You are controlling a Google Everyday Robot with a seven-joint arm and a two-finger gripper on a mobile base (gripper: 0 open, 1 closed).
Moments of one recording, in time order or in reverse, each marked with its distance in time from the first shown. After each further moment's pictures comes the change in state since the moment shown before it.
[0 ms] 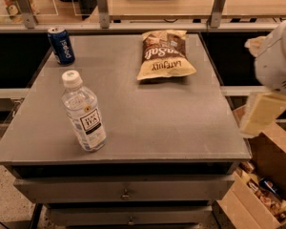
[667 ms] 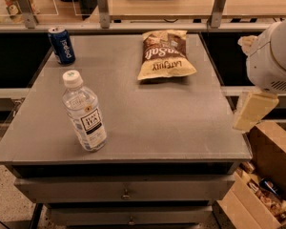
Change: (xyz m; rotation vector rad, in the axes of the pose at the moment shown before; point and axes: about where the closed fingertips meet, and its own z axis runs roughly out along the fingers) arm -0.006 -0.010 0.012 0.054 -0.019 -0.014
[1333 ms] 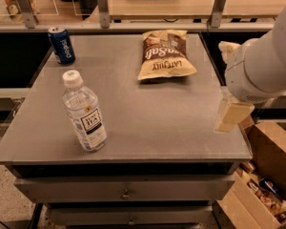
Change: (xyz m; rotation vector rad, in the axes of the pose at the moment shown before) arm -0.025 0.001 0.029 0.089 -0.042 -0.092
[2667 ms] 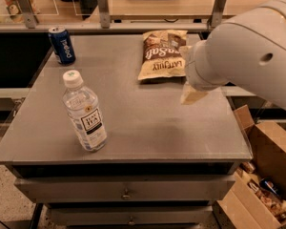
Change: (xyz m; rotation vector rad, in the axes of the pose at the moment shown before) arm -0.061 -0.038 0.074 0.095 -0.074 -0.147
